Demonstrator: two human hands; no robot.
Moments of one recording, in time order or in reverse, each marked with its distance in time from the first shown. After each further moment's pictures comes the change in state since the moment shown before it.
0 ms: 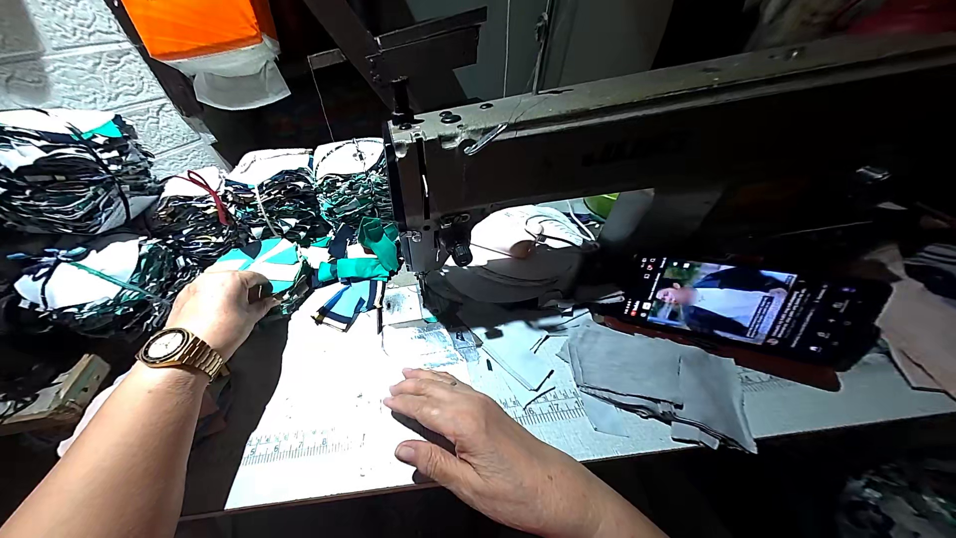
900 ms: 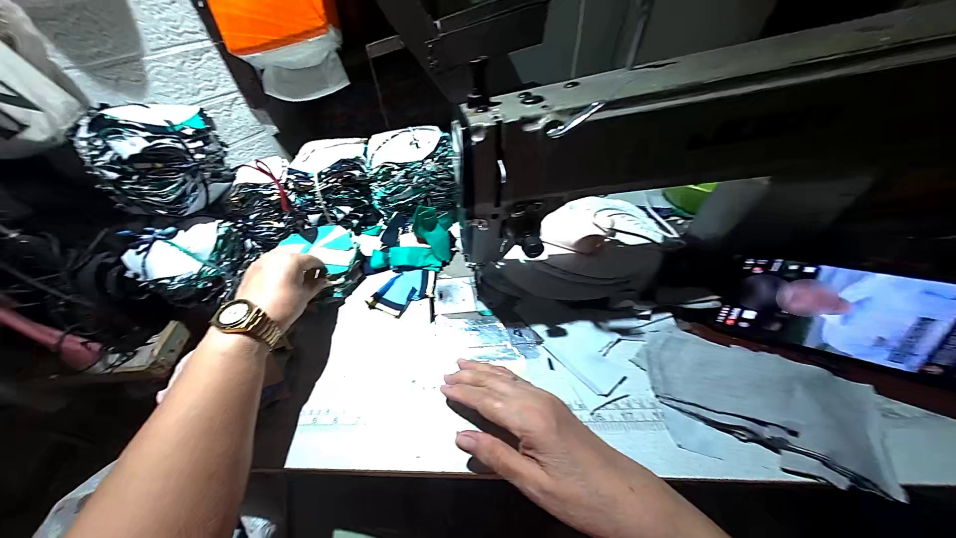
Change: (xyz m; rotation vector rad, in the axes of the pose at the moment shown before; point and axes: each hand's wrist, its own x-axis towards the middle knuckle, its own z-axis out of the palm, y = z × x) left_hand -0.002 -0.011 -0.006 -0.066 0.005 0.060; right_hand -0.002 0.007 0.007 -0.049 0.049 -0.018
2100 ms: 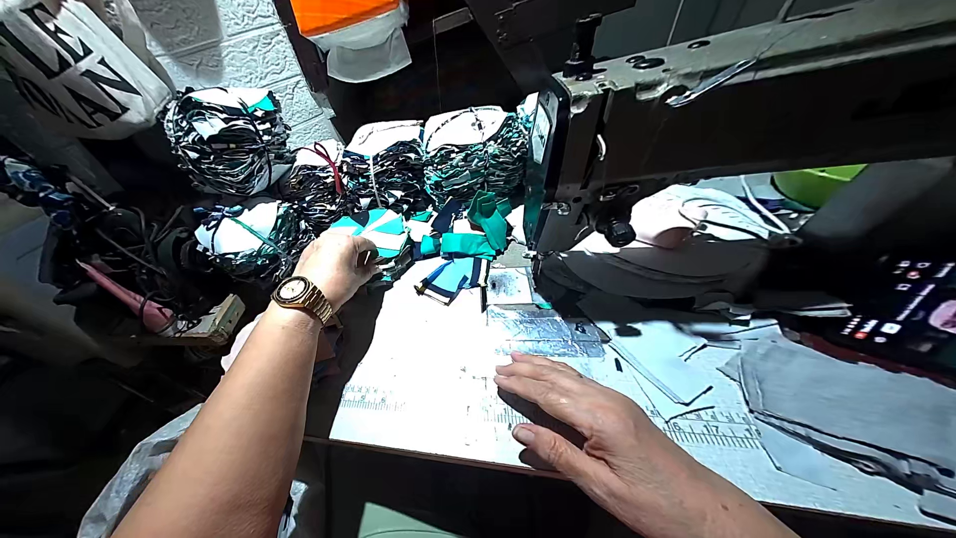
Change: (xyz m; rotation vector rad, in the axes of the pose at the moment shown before) left_hand 0.002 -0.005 -0.003 0.008 -0.087 -0.021; right_hand -0.003 0.008 0.004 -0.055 0.036 -0.023
